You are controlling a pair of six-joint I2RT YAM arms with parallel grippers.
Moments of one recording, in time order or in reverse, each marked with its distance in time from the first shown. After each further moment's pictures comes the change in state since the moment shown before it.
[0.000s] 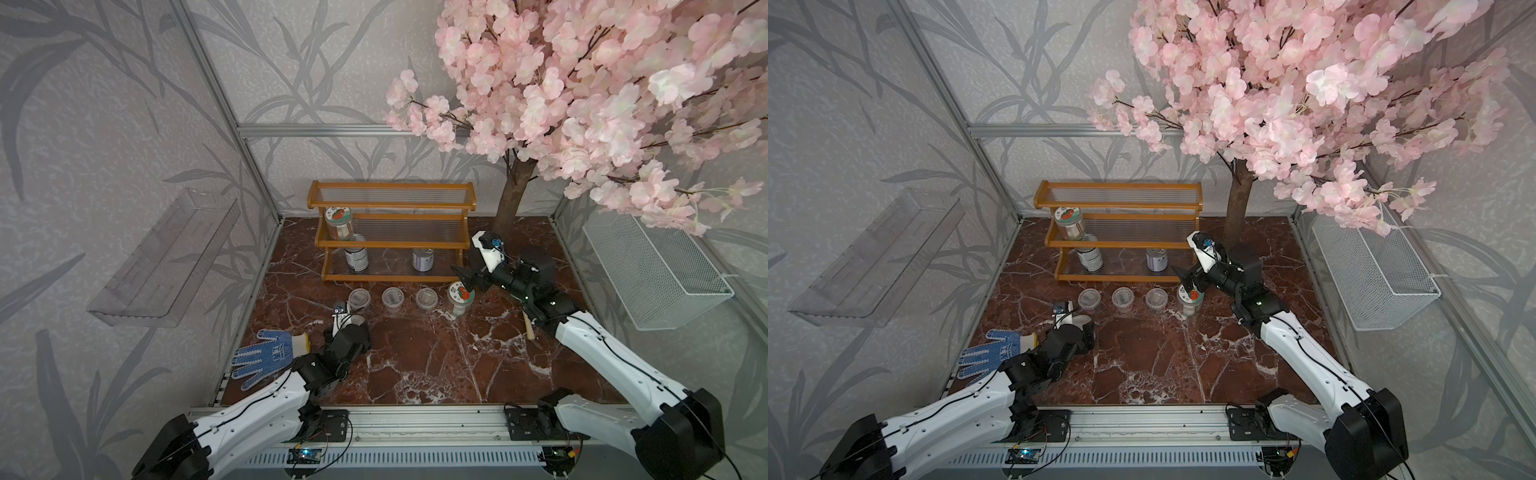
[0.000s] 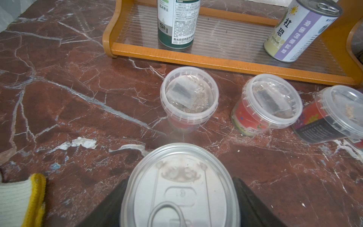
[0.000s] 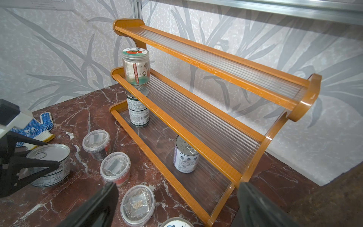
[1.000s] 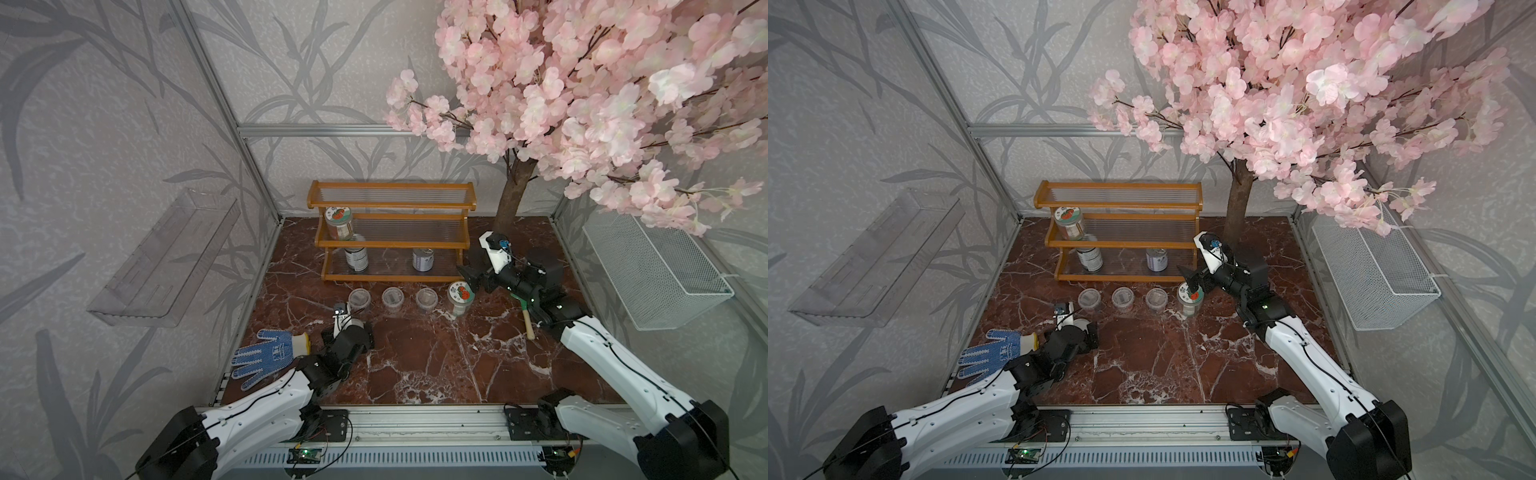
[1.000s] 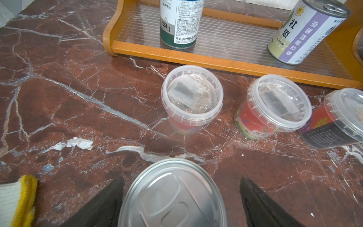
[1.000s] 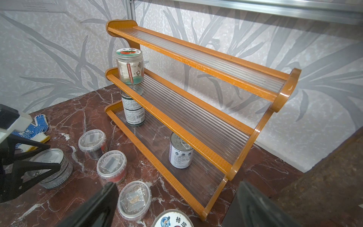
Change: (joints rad) left arm 0.000 0.031 -0.035 0.081 -0.010 -0.006; right arm -0.035 -0.047 -0.023 -0.022 -0.001 0.011
